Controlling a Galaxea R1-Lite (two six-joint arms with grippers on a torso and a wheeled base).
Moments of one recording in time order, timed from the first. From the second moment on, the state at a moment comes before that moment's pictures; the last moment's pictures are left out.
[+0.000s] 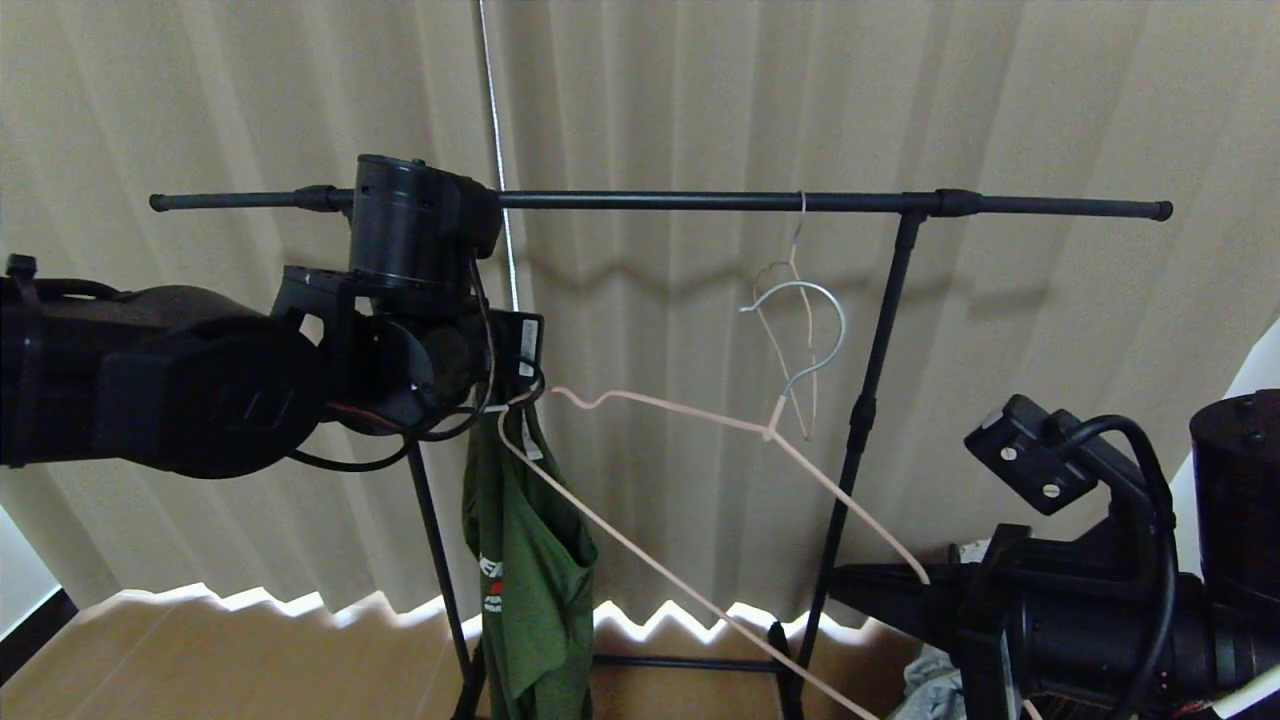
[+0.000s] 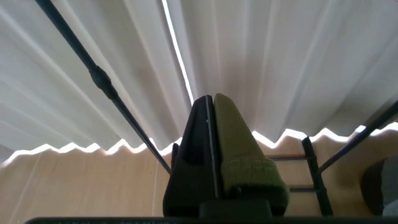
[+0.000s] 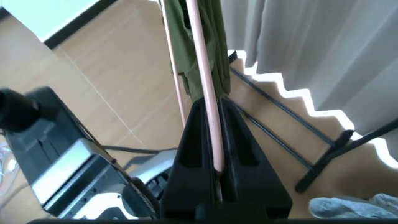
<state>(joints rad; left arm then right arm) -0.57 1.79 -1.27 -0.12 0.54 -0.05 0.75 1.36 -0.62 -0.24 0.08 0.26</state>
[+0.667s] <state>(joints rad) -0.57 1.77 -1.25 -0.12 0.63 -0.05 0.75 1.39 -0.63 -0.29 0.08 0.27</state>
